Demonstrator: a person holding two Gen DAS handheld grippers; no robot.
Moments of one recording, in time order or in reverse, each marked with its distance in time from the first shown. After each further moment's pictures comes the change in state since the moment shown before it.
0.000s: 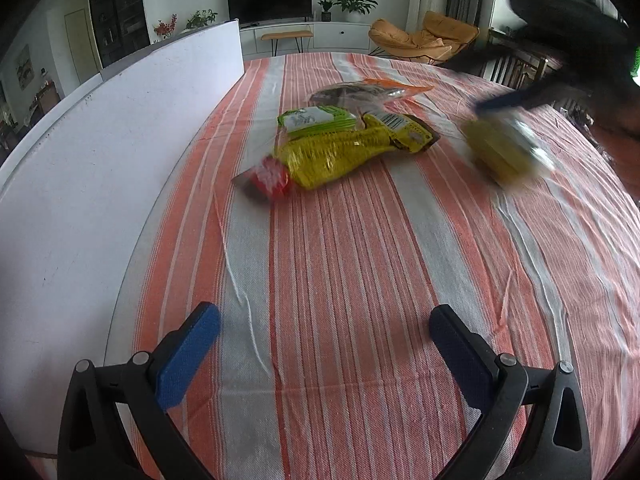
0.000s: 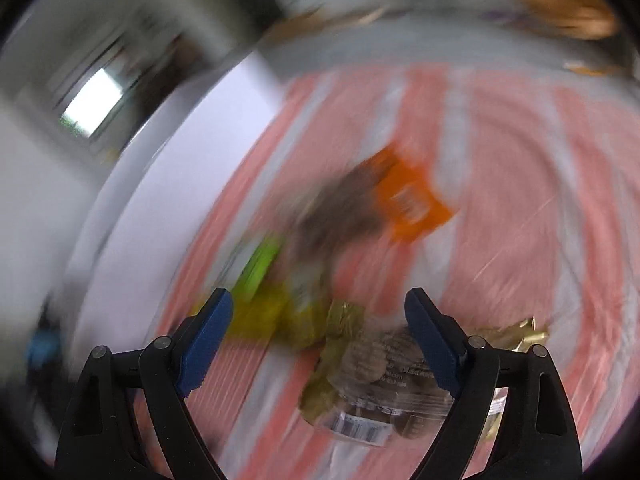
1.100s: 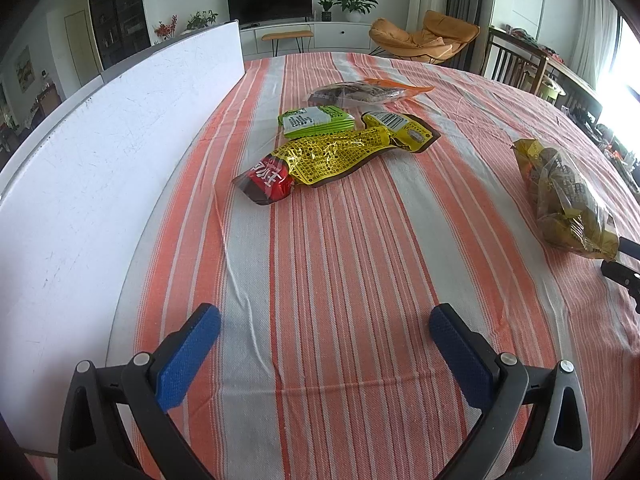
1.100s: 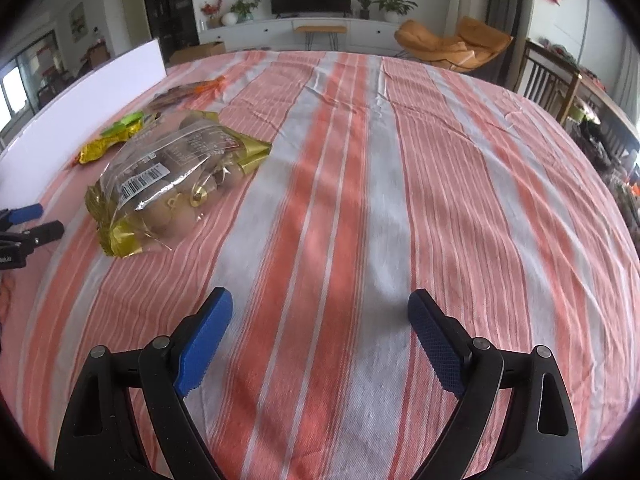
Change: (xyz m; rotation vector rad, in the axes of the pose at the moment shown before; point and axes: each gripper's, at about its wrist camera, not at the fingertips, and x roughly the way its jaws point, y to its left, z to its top) left arm -0.001 0.000 0.000 0.002 0.001 0.005; right arm -0.069 -0.041 -0.219 0.083 -0.274 -0.603
